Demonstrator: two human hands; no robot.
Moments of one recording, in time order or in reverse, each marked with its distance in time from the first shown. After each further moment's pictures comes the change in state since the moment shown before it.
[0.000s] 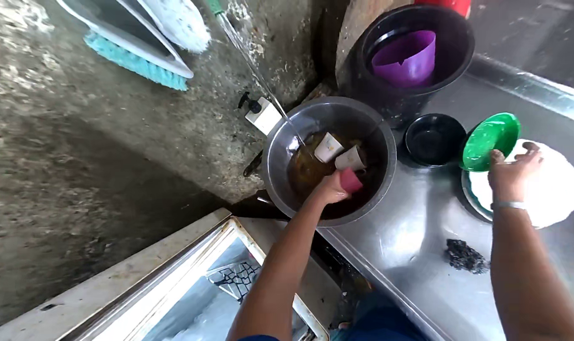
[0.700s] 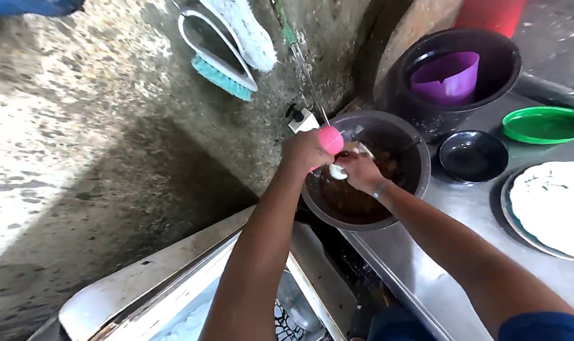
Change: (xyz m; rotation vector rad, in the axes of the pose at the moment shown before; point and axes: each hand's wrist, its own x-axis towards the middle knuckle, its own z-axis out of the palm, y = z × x) left_hand -0.071 0.042 -0.196 0.518 0.282 -0.328; right_hand -0.157 -0.211 0.234 -0.207 -0.818 -1.045
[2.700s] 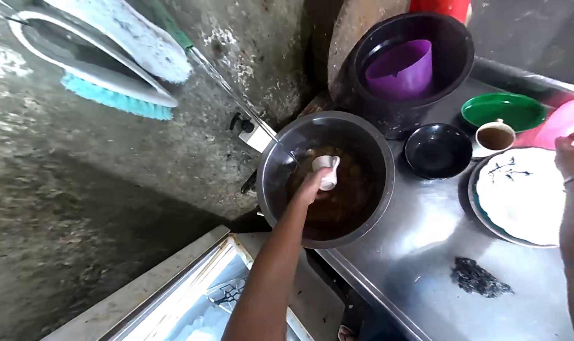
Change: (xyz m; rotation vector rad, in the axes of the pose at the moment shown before) left_hand 0.072 0.064 0.183 -1.216 -0.370 -0.208; right_hand -0.311 0.389 -0.197 -0.164 0.650 1.069
